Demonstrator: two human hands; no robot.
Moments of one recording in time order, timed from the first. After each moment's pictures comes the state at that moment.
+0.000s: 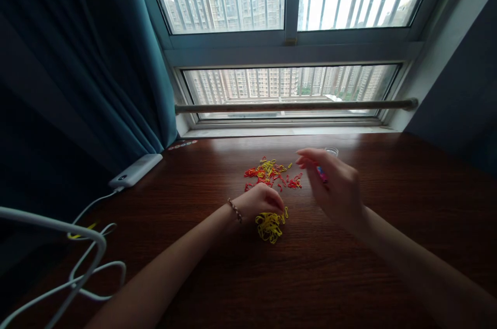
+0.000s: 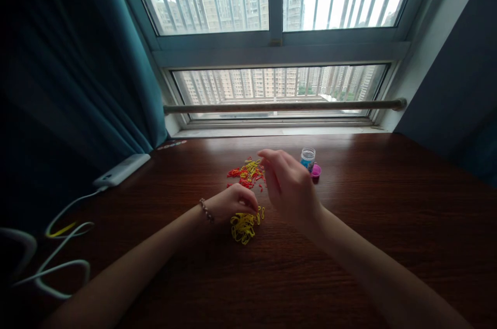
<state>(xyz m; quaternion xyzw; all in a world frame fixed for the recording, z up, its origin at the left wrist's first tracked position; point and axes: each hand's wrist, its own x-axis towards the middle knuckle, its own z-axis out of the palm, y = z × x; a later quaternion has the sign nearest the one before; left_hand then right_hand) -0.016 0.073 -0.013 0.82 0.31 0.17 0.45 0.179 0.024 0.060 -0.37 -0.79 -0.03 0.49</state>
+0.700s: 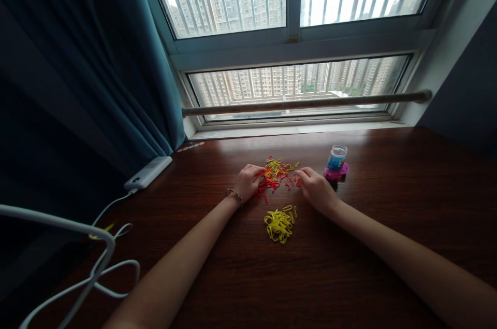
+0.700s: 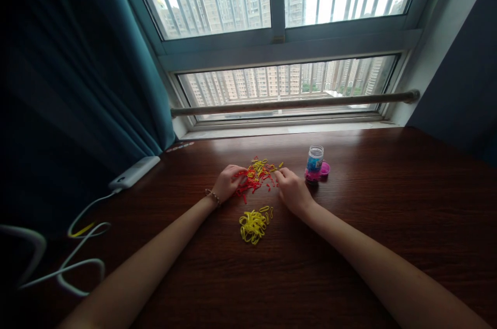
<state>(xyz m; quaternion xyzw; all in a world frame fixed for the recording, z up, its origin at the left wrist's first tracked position) -0.068 0.129 -0.056 0.83 0.44 0.34 0.03 0.174 0.079 -0.033 -0.48 -0.83 0.00 0.27</state>
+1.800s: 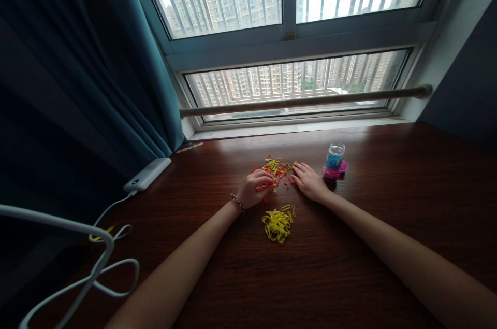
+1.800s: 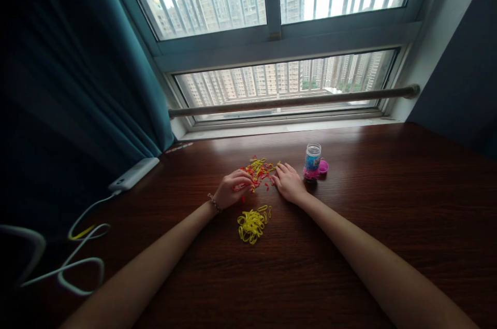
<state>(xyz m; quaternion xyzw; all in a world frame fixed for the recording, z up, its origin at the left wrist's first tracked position) -0.044 0.100 -0.037 0.87 0.31 0.36 0.12 0.177 0.124 -0.072 -0.53 -0.82 0.05 0.21</state>
